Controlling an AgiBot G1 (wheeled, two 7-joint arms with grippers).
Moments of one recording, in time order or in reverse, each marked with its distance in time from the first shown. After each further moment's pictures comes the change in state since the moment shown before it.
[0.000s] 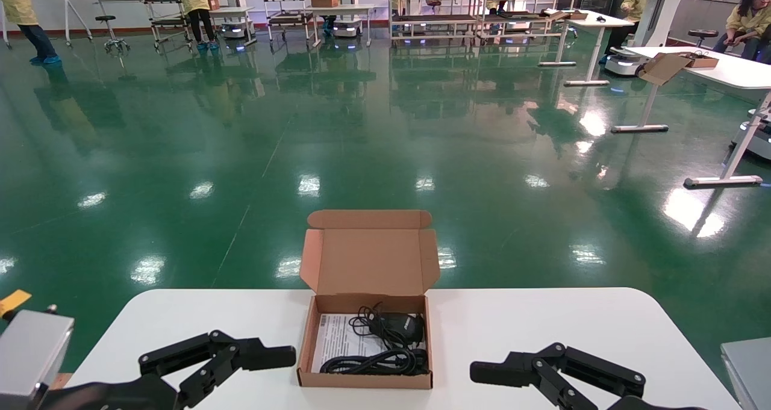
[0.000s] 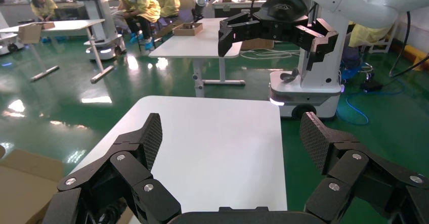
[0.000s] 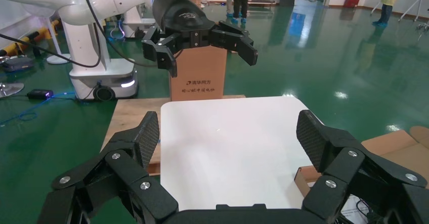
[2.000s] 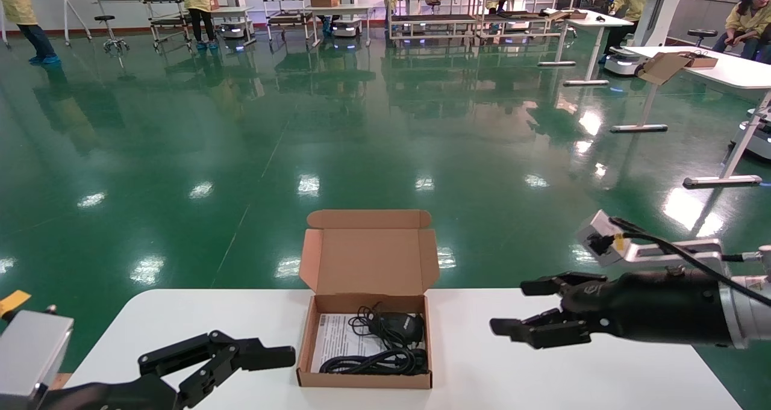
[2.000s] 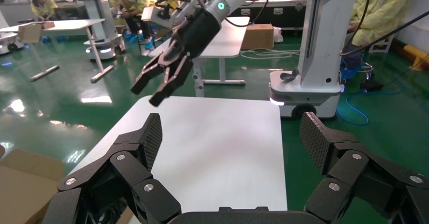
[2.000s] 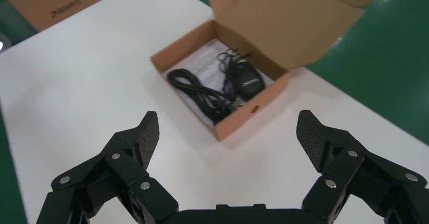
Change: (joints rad) left arm 0.000 0.000 0.000 0.000 0.000 0.000 0.000; right arm 0.692 -0.319 -0.362 -1.017 -0.596 0.041 0.170
